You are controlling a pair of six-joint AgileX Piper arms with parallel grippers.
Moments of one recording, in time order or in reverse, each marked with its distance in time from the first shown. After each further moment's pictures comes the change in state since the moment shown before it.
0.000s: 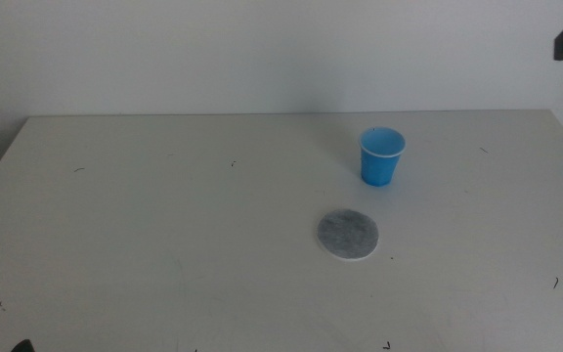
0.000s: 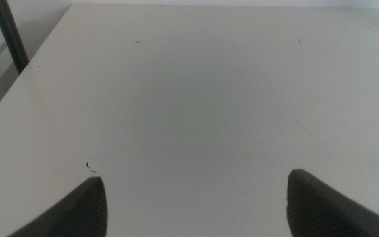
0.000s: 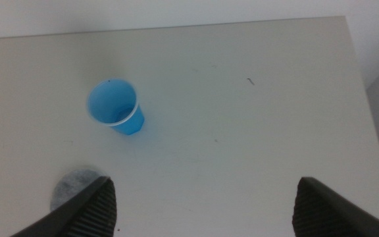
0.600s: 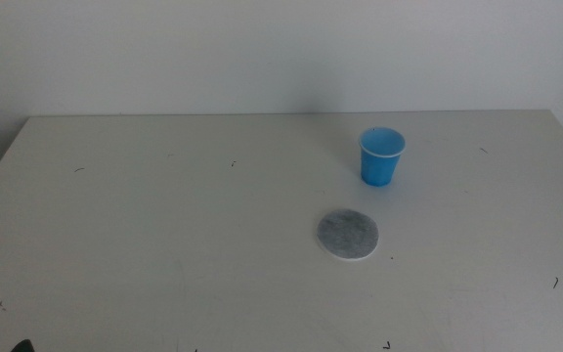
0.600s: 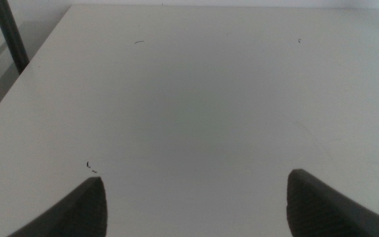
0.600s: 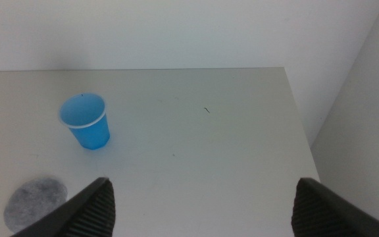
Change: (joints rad) left arm 0.000 0.000 0.000 0.000 0.000 0.000; right arm -0.044 -0.548 0.568 -0.086 -0.319 -0.040
